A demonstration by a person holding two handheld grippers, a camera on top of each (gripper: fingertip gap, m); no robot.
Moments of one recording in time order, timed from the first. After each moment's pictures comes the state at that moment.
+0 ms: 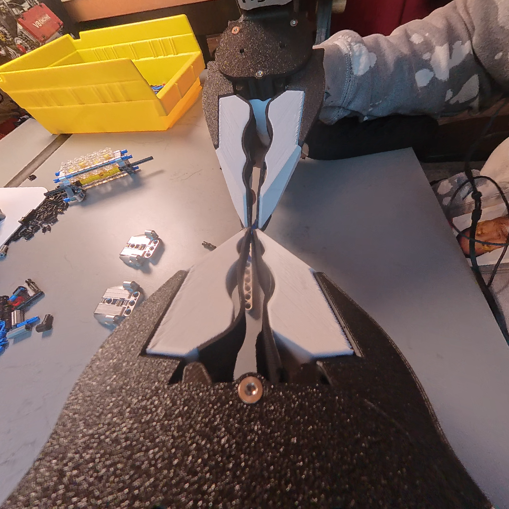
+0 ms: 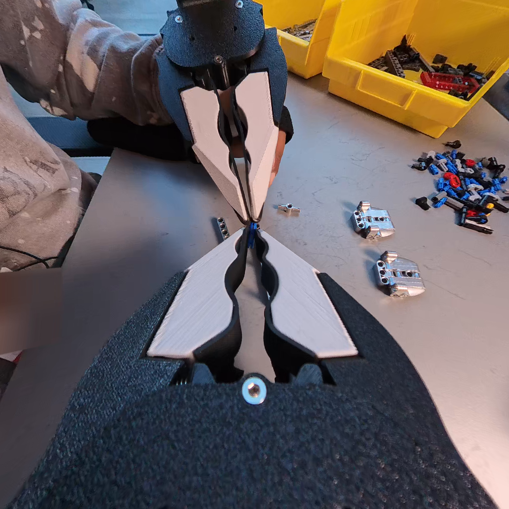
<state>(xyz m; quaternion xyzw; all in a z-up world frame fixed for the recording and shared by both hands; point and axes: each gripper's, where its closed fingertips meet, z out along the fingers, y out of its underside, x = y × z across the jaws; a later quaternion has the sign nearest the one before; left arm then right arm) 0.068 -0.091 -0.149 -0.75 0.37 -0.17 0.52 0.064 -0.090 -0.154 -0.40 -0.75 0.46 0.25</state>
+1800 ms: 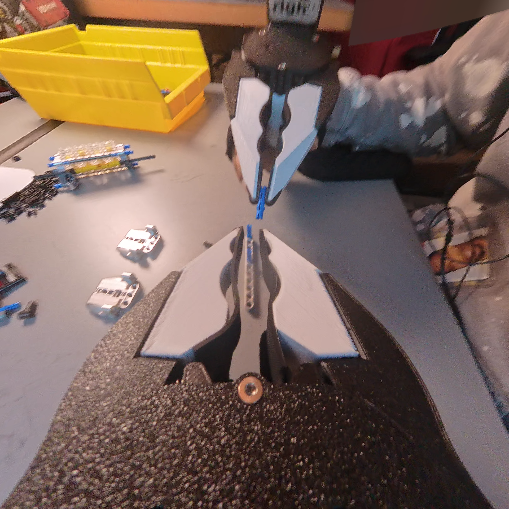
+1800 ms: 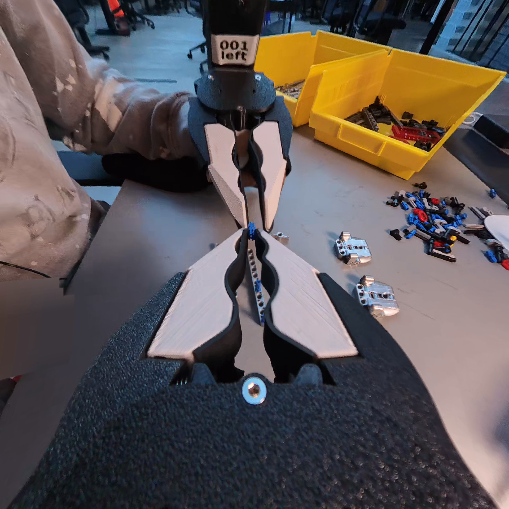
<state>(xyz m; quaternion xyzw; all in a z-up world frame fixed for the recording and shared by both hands) 0.055 -0.090 -0.140 -0.76 0.33 -0.23 0.52 0.061 -0.088 -0.123 -0.38 -0.73 0.49 0.29</state>
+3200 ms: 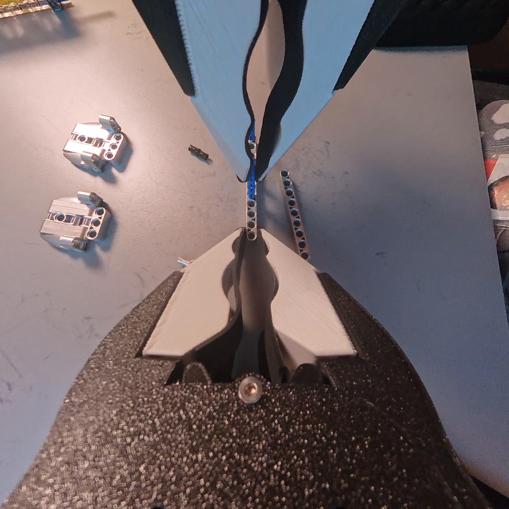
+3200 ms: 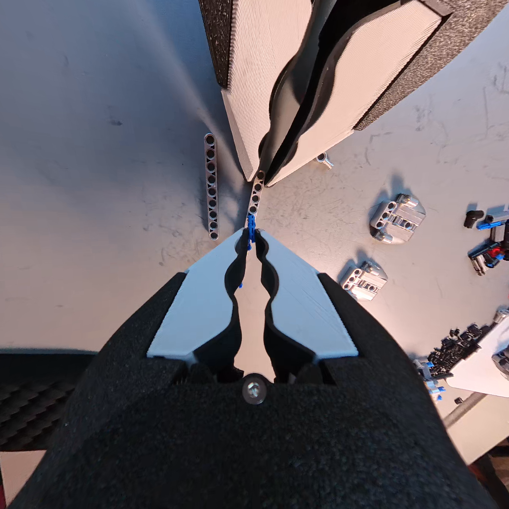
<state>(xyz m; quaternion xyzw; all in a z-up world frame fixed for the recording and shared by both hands) 0.038 -0.104 -0.208 -0.84 0.36 -0.18 0.36 0.054 -0.081 -0.193 -0.29 -0.95 0.05 0.07</state>
